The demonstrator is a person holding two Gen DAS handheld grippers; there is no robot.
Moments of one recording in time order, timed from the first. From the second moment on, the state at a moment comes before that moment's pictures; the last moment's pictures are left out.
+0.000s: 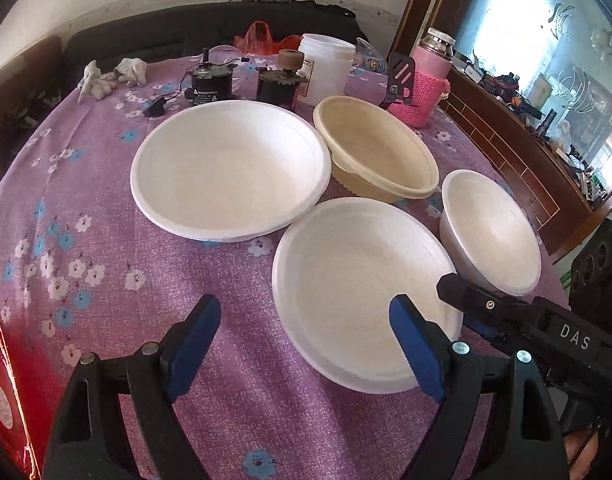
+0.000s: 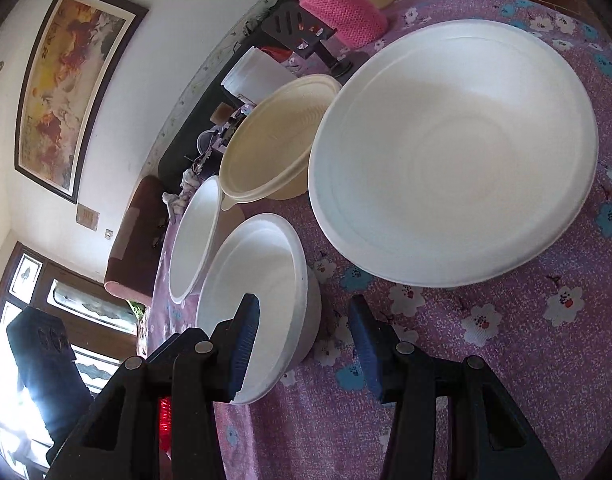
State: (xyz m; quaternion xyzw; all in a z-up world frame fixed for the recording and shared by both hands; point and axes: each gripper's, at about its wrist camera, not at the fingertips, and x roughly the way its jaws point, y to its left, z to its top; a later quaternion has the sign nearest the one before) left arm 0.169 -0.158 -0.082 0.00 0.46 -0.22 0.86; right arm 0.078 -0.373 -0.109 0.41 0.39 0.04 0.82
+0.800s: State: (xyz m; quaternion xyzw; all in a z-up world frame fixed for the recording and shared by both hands) left arm 0.197 -0.153 -0.112 -0.04 0.51 -0.23 0.83; right arm 0.098 -0.364 -0.123 0.39 0.39 0.03 0.83
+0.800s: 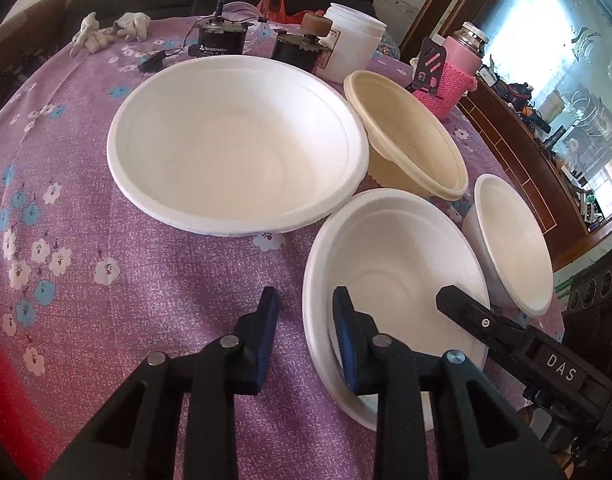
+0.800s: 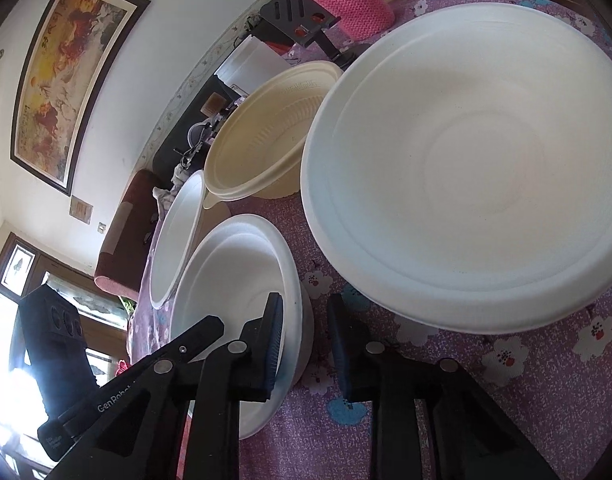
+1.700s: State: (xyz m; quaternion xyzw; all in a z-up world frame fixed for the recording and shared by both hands) left arm 0.127 -0.034 -0.058 -0.09 0.47 -0.15 0.86; right arm 0.082 -0.259 -0.077 0.32 0.38 0.12 0.86
